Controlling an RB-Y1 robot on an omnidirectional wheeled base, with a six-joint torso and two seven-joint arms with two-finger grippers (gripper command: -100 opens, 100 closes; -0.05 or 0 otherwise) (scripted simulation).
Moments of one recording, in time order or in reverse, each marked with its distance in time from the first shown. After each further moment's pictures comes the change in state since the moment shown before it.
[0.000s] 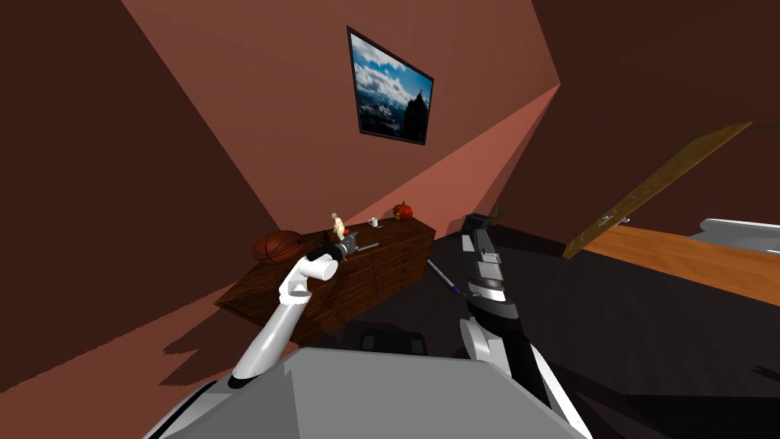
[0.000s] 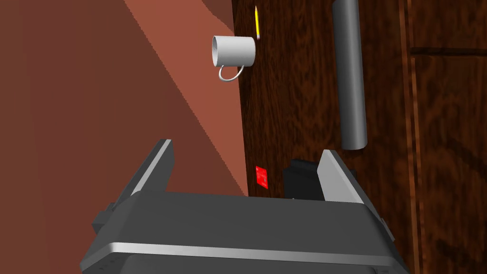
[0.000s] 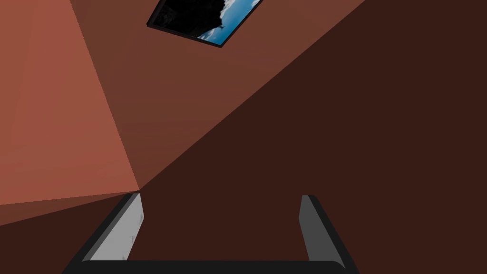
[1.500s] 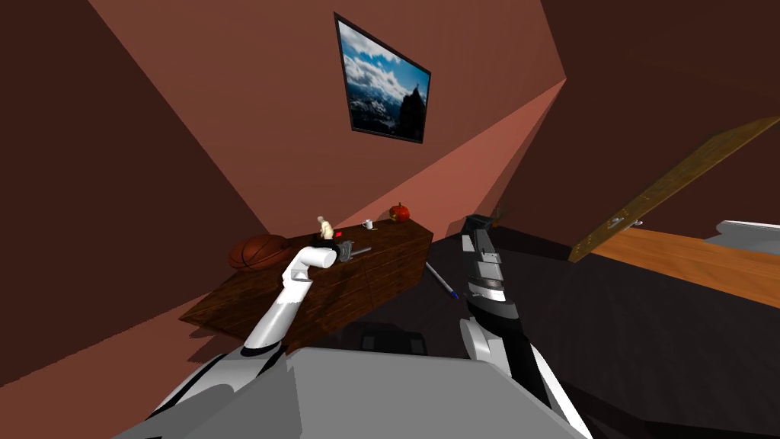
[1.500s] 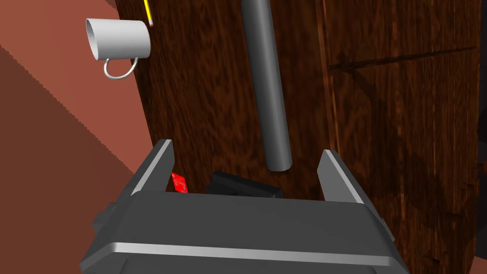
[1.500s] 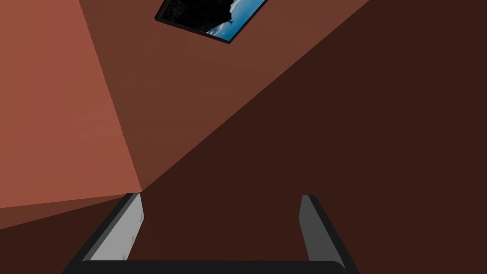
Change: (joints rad) left arm -0.115 0.054 0.049 0.135 0.066 0.393 0.068; right arm 0.000 0.000 0.000 0.000 0.000 0.000 0.000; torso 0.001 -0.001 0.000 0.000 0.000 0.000
